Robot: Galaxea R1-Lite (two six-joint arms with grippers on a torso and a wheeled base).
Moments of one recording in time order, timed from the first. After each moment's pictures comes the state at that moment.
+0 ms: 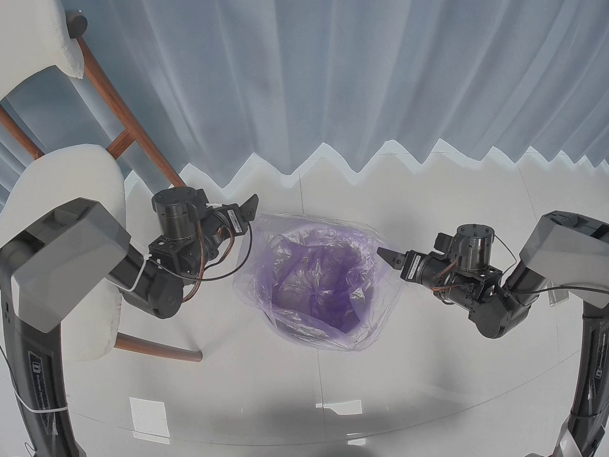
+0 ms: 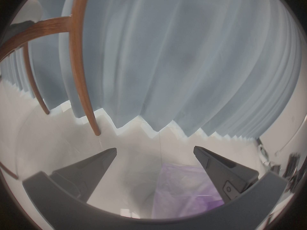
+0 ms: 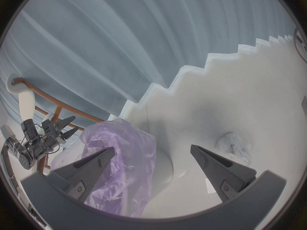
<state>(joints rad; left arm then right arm) -0.33 2.26 -1.14 -1.09 0.13 -0.31 0.34 2.27 -0.91 -1.07 0.14 0.44</state>
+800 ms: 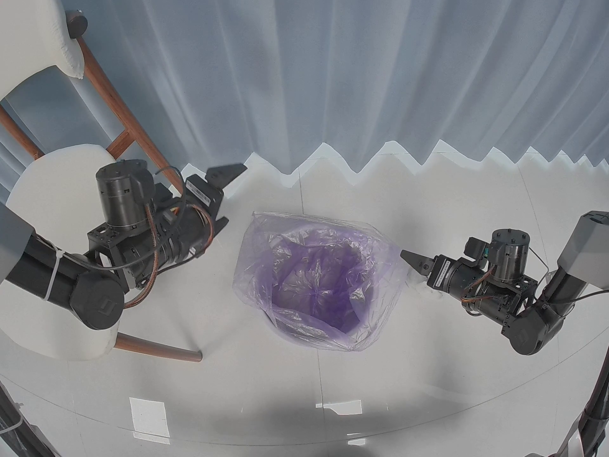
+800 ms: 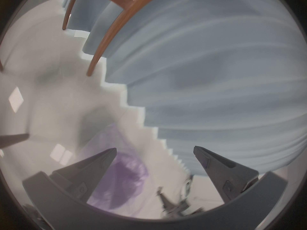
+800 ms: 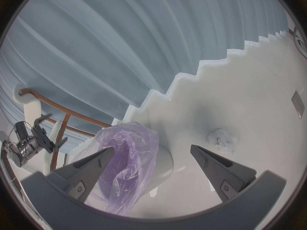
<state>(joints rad) -0.38 1.85 -0.87 -0.93 -0.09 -1.11 0.33 2.07 -0.63 -1.17 0.13 0.49</state>
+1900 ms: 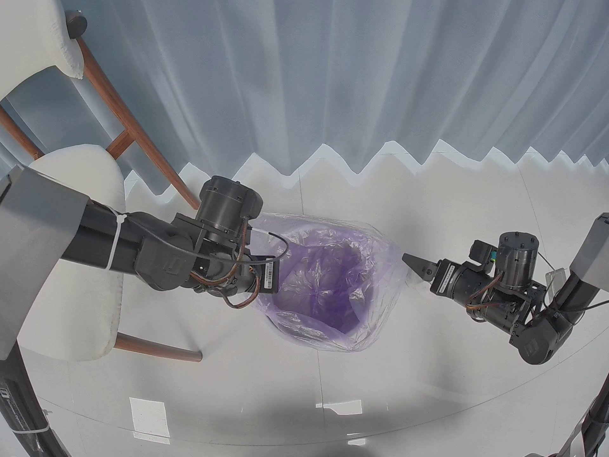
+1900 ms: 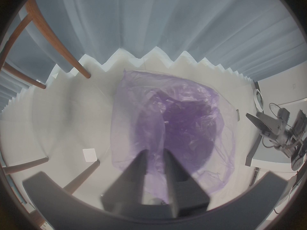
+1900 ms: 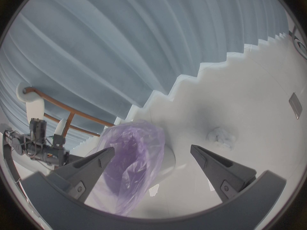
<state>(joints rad) -0.53 2.03 -1.29 0.02 0.09 -0.33 0.37 1.99 -0.55 -1.18 0.08 0.49</state>
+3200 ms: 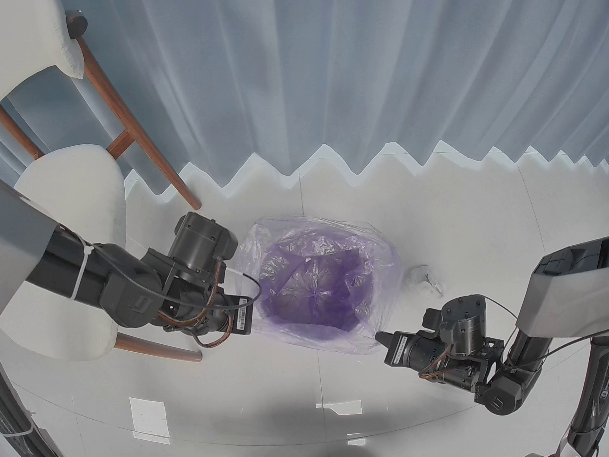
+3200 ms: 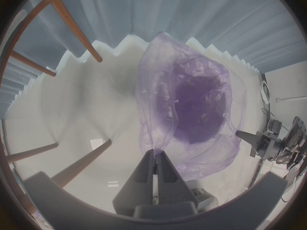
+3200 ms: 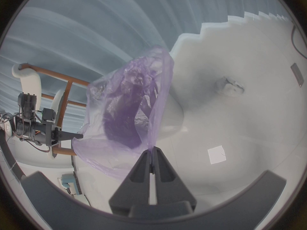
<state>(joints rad) -0.52 1.91 -1.01 -0.01 0.11 -0.33 0.61 2.17 -0.43 -1.25 0.00 0.63</state>
